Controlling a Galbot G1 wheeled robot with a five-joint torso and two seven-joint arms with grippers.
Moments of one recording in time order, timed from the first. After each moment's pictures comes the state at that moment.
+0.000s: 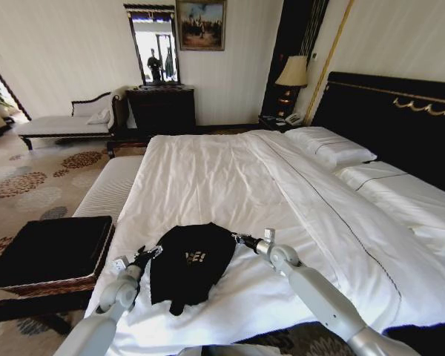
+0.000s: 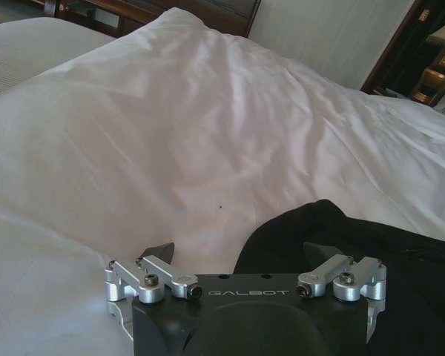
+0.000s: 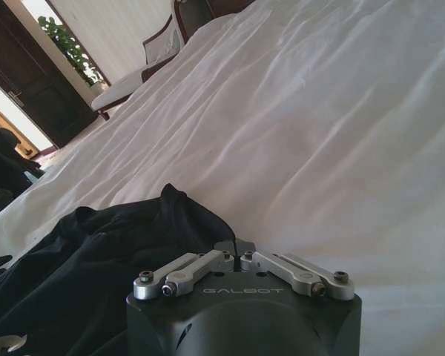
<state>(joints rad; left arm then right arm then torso) 1.30 -1.02 -0.36 -1.72 -0.94 0.17 -0.21 -0.87 1.02 0.00 1.47 0.98 -0.37 -0.17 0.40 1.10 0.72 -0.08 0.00</state>
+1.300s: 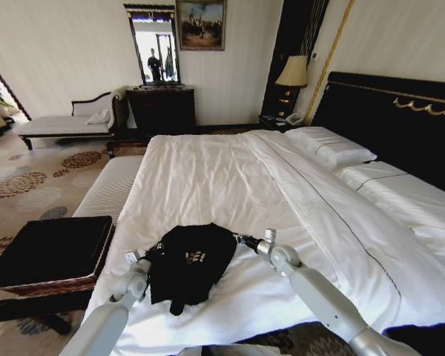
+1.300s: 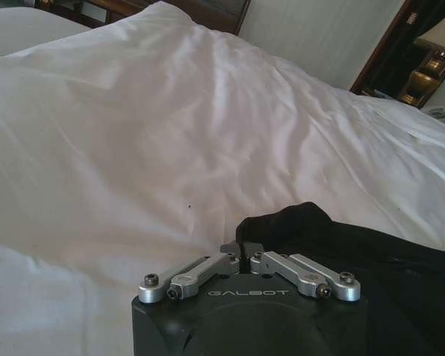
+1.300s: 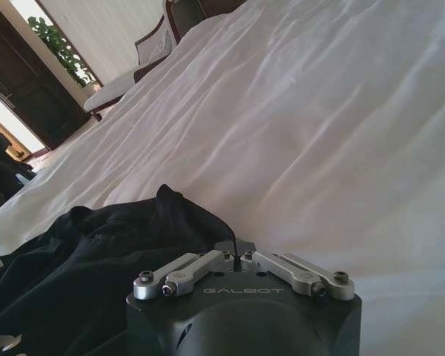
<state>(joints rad) 1.23 -1.05 -0.31 -1.68 -0.93 0.17 -0.20 -0.88 1.01 0.01 1.49 0.99 -0.37 -0.15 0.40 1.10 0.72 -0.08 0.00</state>
